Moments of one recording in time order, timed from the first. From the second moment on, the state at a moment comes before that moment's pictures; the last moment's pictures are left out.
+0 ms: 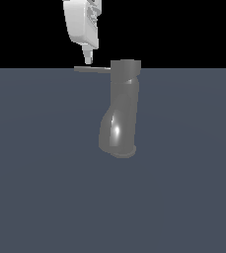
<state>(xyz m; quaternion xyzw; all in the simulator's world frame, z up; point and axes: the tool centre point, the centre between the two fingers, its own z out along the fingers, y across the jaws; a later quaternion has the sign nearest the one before) 0.033 0.072 0.307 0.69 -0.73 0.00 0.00</state>
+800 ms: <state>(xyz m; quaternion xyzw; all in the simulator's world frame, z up) 0.049 0.084 0.284 0.64 -0.77 0.00 0.00</state>
